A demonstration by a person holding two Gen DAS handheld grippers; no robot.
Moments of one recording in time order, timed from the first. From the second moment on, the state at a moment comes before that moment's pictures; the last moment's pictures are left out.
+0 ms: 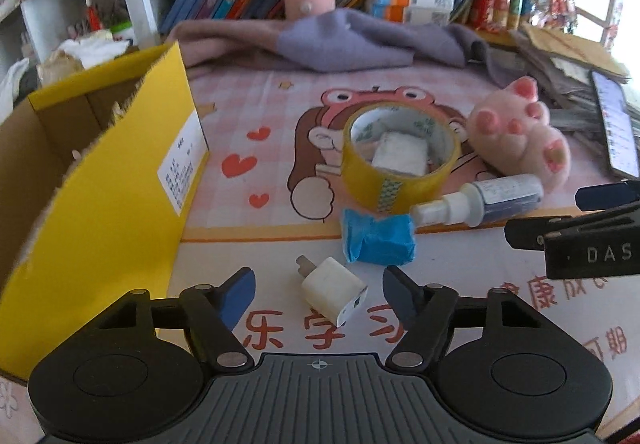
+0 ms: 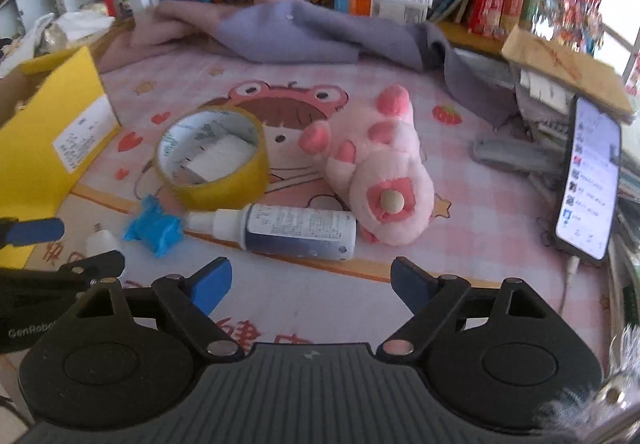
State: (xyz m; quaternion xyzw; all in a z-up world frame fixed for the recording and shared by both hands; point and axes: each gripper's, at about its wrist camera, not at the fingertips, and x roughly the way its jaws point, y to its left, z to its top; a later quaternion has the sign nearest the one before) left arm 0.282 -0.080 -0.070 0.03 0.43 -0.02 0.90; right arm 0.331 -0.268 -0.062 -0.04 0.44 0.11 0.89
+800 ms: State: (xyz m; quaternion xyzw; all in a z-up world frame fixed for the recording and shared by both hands) left arm 0.287 -0.074 -0.079 0.00 0.45 -0.01 0.89; right arm 0.370 -0.236 -0.084 -0.15 0.42 0.20 0.87
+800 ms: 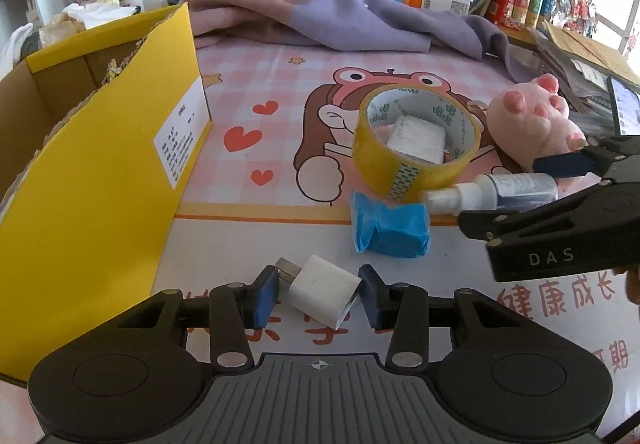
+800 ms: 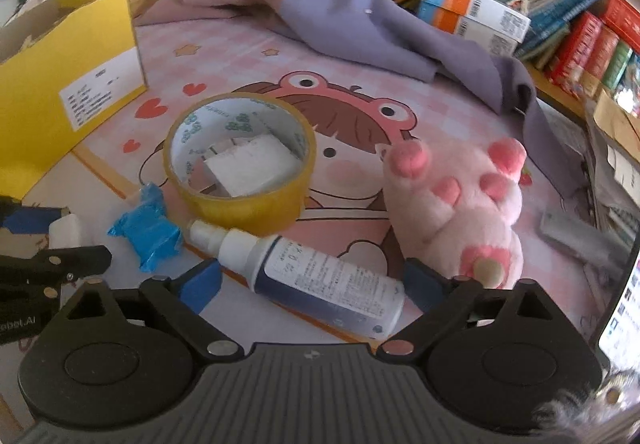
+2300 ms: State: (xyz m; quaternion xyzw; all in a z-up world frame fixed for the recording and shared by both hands) left arm 0.256 -0.078 -0.052 0.00 0.43 -0.06 0.90; right arm 0.319 -0.243 -0.080 -0.12 0.48 0.23 0.84
